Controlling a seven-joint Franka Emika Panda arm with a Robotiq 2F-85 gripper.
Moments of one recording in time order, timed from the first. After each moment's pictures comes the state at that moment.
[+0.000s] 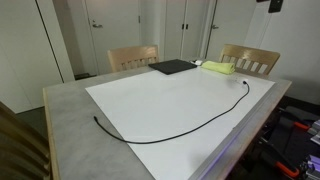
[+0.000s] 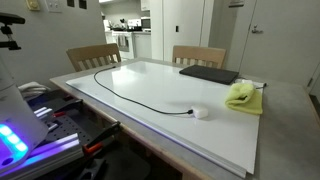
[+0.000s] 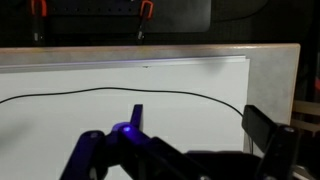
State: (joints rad) arm 0.14 -0.68 0.14 -2.58 0.25 1.80 0.16
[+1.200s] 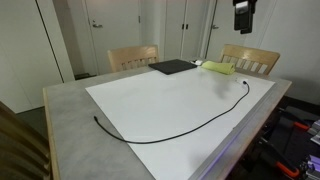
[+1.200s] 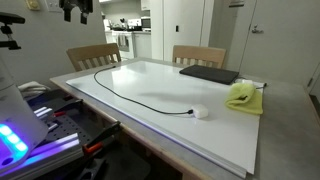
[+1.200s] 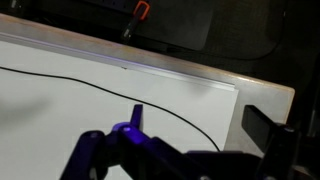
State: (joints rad) arm 0.23 -0.40 0.23 -2.46 0.25 1.86 0.07
